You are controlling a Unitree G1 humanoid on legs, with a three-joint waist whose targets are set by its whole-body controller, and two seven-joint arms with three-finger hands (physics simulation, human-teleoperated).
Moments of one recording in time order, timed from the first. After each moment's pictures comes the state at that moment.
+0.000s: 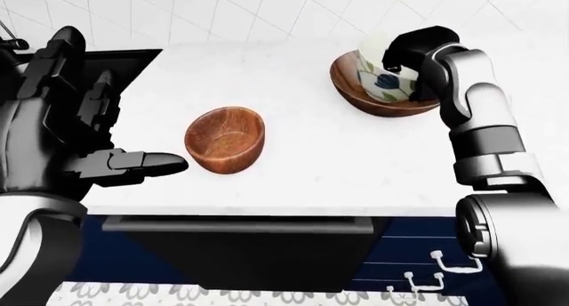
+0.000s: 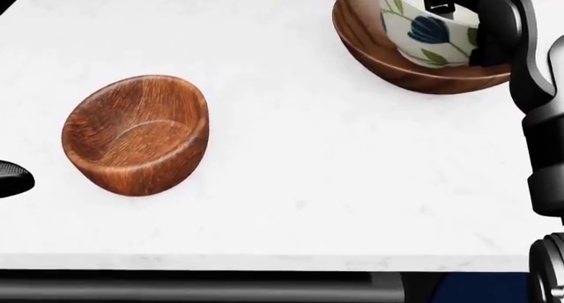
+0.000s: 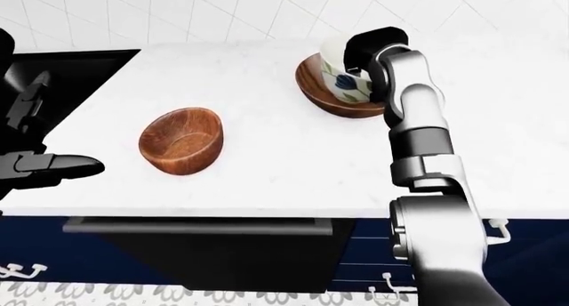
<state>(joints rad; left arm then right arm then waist) -0.34 0.54 0.55 -0.86 -0.87 1.00 0.32 -1.19 -0.48 -0.02 0.80 -1.40 -0.14 0.46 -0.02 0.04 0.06</state>
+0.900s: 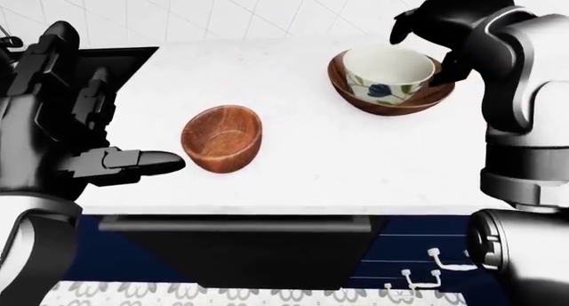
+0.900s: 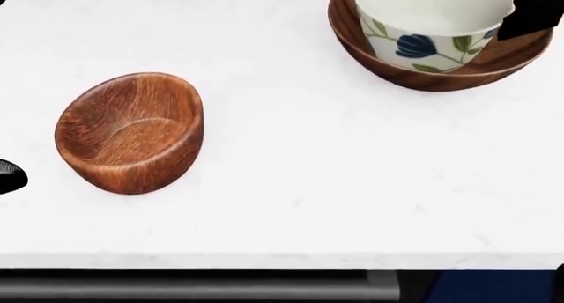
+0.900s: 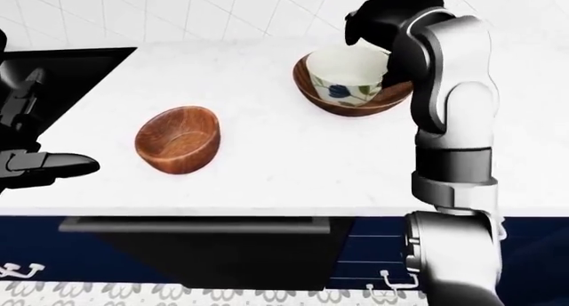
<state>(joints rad) -0.35 0.56 0.56 -0.86 -0.92 1.00 0.36 -1.08 -0.54 -0.11 0.22 -1.27 -0.18 0.84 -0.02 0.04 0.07</state>
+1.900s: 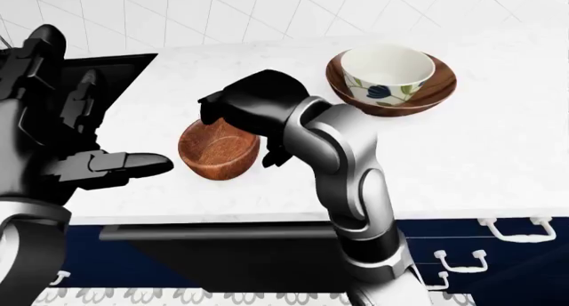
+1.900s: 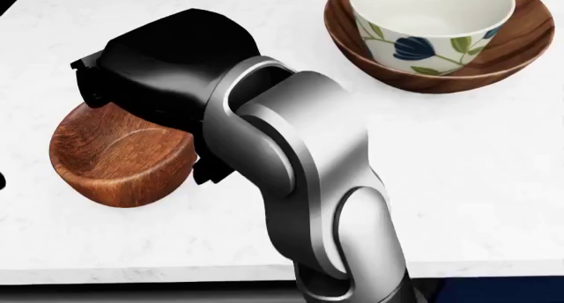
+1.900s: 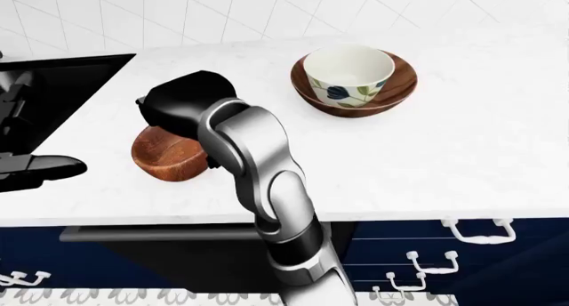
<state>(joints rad) -0.30 0.58 0.60 -0.84 -0.95 0.96 0.35 -0.89 0.19 0.19 -0.16 -1.27 -0.04 1.03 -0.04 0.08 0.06</state>
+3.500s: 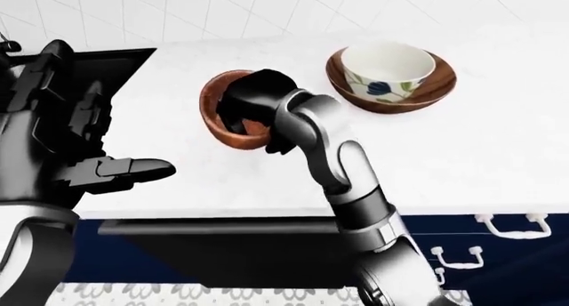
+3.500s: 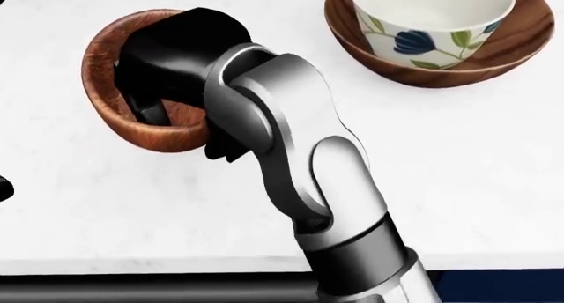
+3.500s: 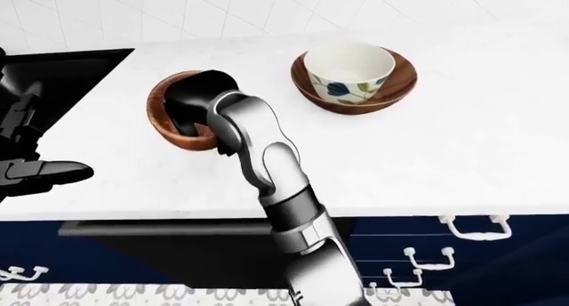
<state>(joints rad) -0.27 0.51 0.60 -0.83 -0.83 0.95 0.25 -0.99 0.14 0.15 0.21 -1.24 -0.12 0.78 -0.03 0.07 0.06</state>
